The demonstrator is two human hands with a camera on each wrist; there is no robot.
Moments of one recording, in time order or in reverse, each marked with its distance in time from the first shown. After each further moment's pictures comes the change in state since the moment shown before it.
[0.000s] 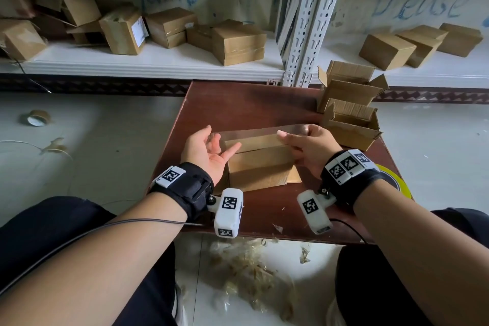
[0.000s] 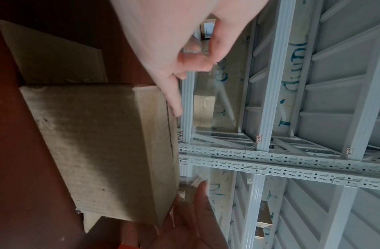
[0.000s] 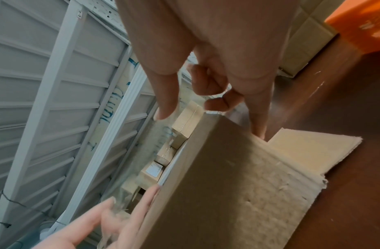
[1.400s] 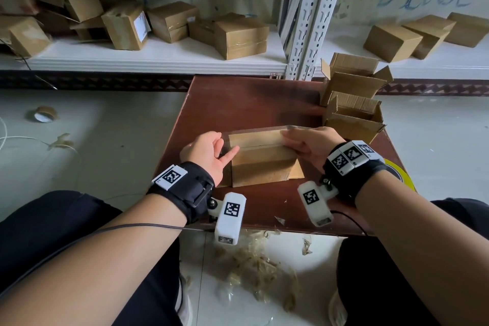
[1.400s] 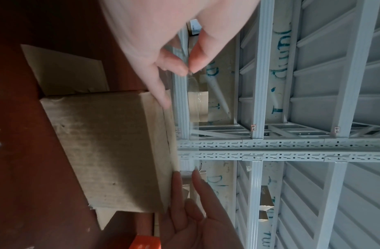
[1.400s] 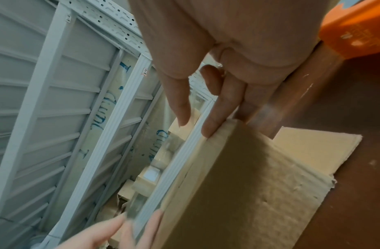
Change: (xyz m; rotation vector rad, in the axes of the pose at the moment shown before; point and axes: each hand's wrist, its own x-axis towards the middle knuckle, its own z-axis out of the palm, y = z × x) left_hand -0.020 -0.001 -0.009 0.276 0.062 0.052; right_hand -0.009 -0.002 -0.002 -0.003 0.019 0.155
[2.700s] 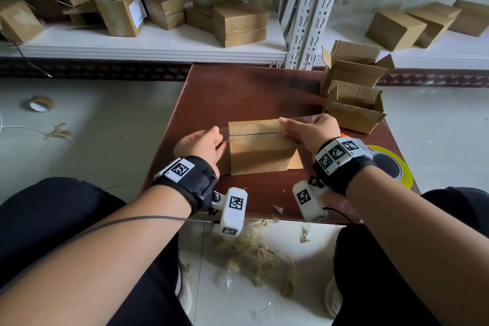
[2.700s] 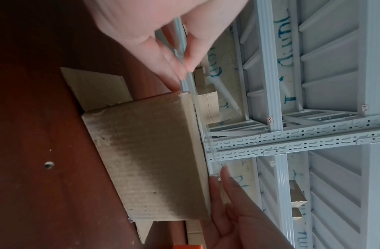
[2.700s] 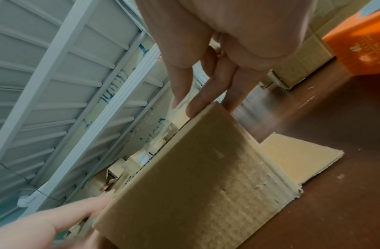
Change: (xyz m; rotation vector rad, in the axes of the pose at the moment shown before) left_hand 0.011 -0.019 -0.007 0.059 0.201 0.154; right_hand 0.003 0.014 0.003 -0.256 0.227 -0.153
